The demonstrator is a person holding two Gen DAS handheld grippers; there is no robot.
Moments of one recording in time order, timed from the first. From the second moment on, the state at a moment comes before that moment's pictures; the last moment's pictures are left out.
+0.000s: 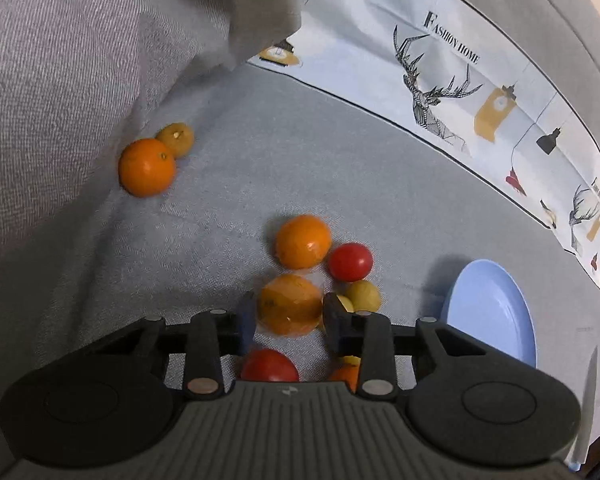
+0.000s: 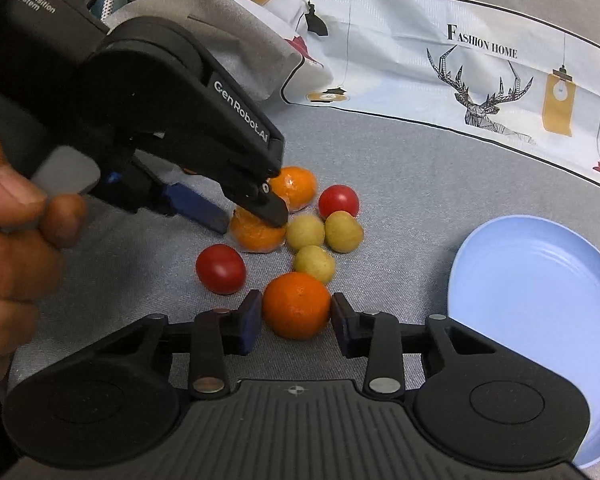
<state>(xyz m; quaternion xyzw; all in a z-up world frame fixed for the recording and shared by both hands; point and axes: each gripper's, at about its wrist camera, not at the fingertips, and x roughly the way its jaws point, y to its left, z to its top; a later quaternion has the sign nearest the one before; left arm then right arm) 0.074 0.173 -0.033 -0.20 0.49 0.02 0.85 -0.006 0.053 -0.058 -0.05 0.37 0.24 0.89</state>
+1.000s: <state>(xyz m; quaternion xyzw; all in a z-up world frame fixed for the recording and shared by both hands) 0.069 0.178 -0.034 -0.17 0.50 0.04 0.85 -0.018 0.030 -0.053 -0.07 0.41 0.24 0.88</state>
